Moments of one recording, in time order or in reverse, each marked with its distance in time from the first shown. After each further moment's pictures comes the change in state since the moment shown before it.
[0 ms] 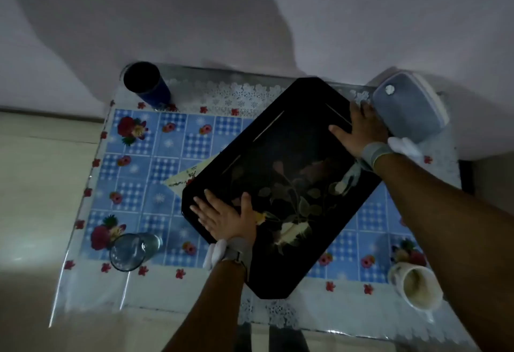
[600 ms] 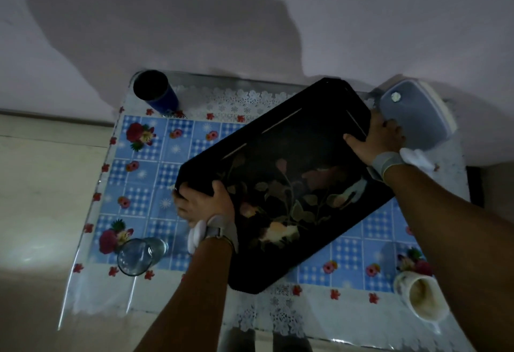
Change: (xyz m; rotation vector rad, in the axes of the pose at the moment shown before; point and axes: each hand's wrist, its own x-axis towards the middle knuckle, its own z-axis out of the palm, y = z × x) left_hand 0.049 0.026 -0.042 -0.158 0.229 -0.205; right_hand -0.003 0.006 0.005 0.020 0.112 0.172
